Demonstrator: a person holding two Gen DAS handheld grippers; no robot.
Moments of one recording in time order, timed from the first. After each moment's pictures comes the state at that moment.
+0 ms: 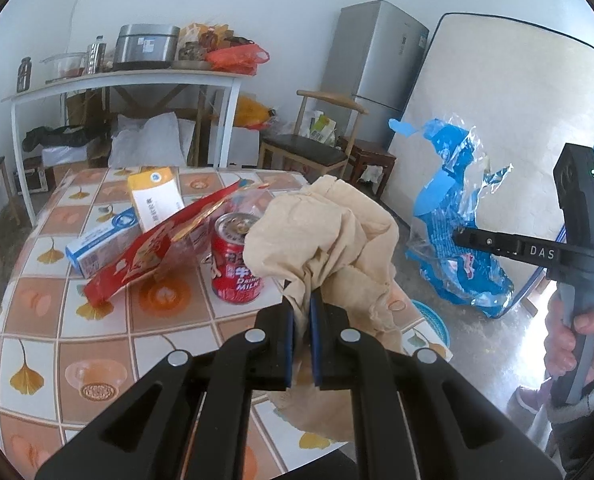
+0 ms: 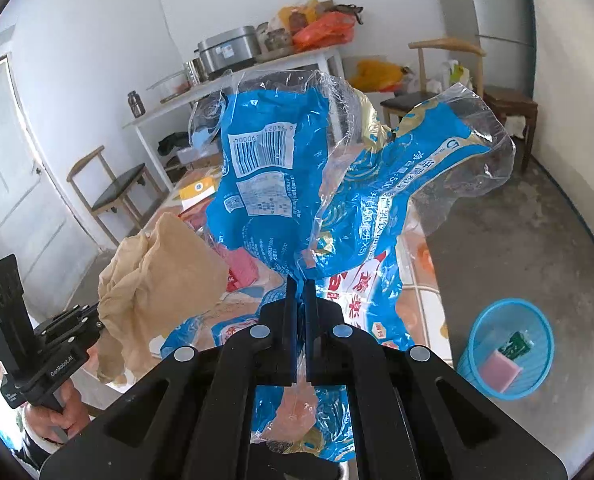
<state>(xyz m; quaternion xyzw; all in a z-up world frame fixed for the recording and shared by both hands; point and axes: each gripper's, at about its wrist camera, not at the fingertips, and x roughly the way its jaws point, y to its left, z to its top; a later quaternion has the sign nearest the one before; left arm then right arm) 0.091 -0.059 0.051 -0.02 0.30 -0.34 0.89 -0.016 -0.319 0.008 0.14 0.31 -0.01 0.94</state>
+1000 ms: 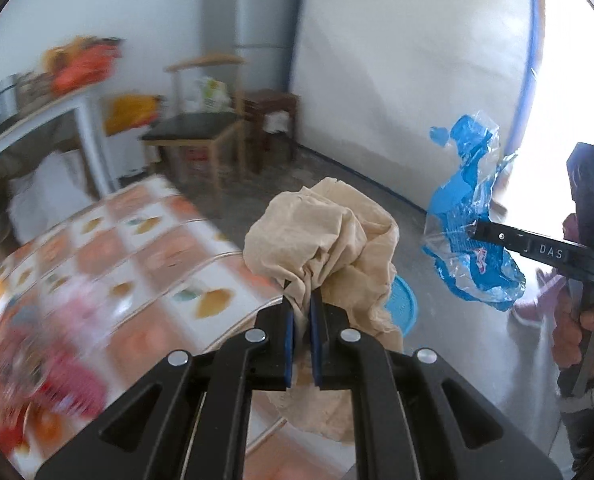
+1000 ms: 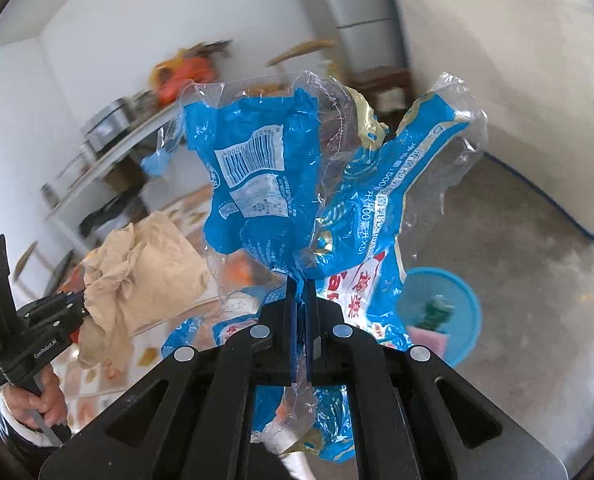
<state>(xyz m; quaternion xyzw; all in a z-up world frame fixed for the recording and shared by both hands) 0.103 -0.316 0.050 0.16 0.33 -0.48 0.80 -0.107 -0.471 -0.036 0.26 0.26 -0.18 0.91</state>
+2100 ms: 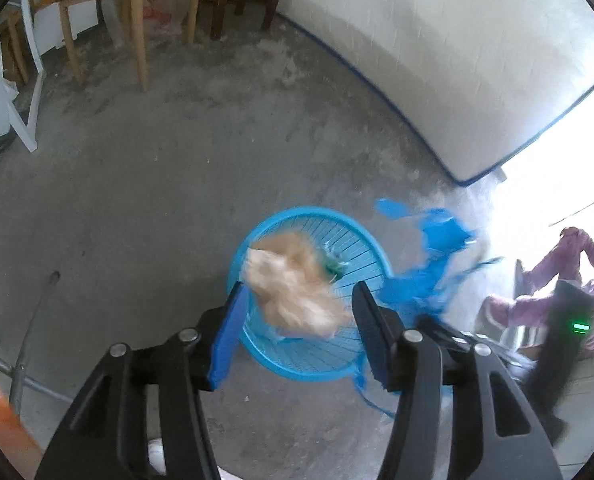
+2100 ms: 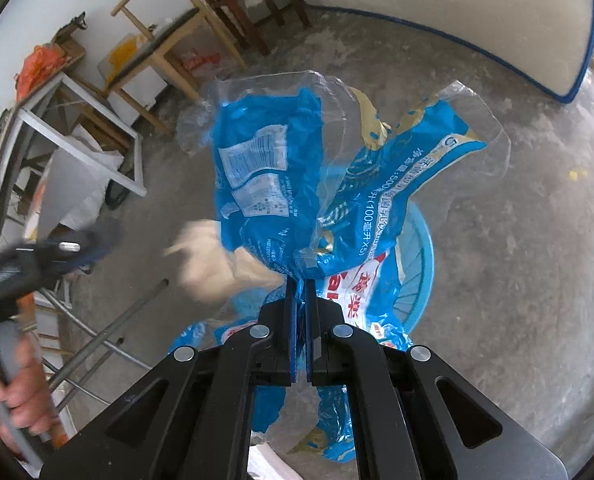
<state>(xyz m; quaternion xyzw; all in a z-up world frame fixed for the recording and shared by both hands) 0.174 -0.569 -0.124 0.14 0.55 -0.46 0.68 -0.038 -0.605 -0.215 0.40 0.39 -0.26 0.79</state>
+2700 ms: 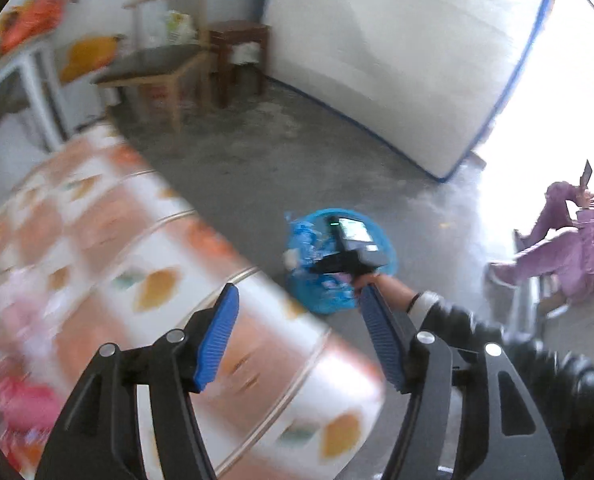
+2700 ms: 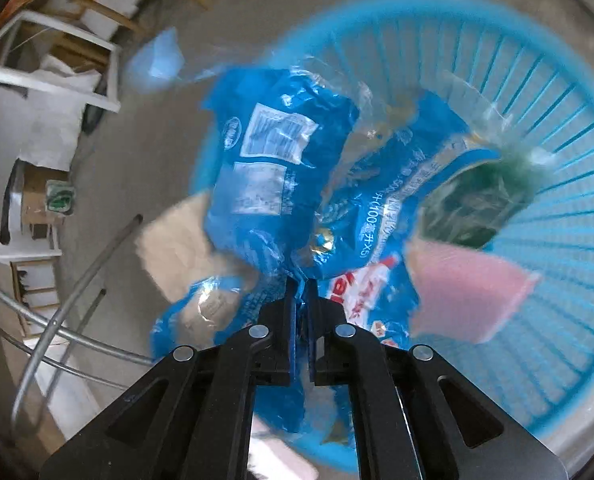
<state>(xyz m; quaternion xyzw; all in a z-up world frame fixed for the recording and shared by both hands) 0.125 -0.343 0.026 0.19 0.43 -0.48 0.74 0.094 -0.603 -0.382 0.45 0.54 -0.17 0.69</state>
